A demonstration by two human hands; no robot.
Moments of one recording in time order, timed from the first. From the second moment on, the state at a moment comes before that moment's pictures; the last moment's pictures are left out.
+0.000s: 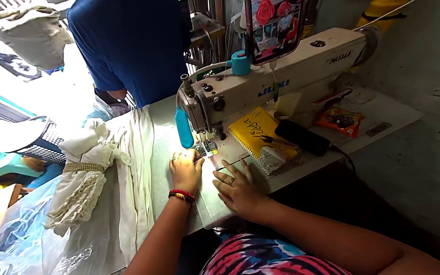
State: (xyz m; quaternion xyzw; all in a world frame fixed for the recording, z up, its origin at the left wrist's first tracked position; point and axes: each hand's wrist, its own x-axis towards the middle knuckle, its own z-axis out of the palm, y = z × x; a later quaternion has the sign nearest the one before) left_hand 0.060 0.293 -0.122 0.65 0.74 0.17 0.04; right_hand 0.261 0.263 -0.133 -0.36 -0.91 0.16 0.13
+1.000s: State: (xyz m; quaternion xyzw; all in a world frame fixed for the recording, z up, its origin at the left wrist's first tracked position) left_hand 0.062 0.288 -0.156 0.74 0.64 0.22 0.02; right_hand 0.347 0.330 -0.121 -0.50 -0.78 -0.04 0.38
